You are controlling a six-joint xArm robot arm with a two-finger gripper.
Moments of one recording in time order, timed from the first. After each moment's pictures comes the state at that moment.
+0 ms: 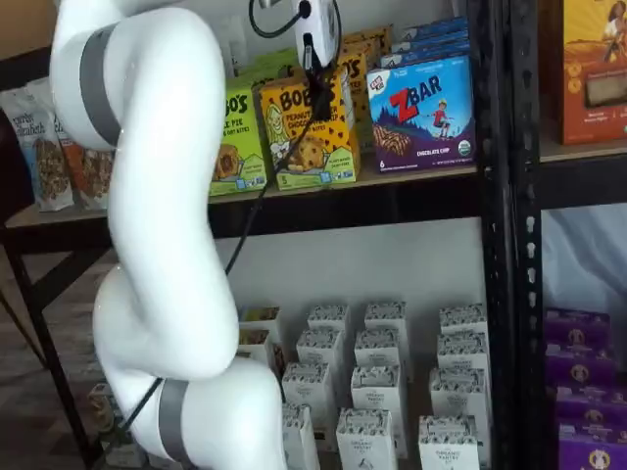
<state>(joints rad) -0.13 -0.14 -1.58 0.07 1.69 -1.68</state>
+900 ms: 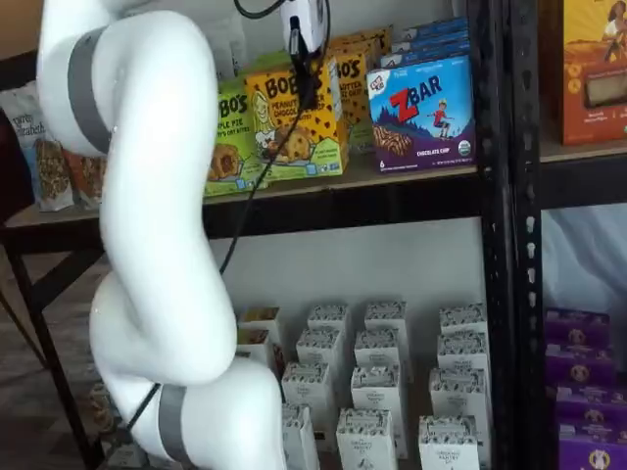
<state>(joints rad) -0.13 -0.20 -1.61 0.09 1.79 -1.67</state>
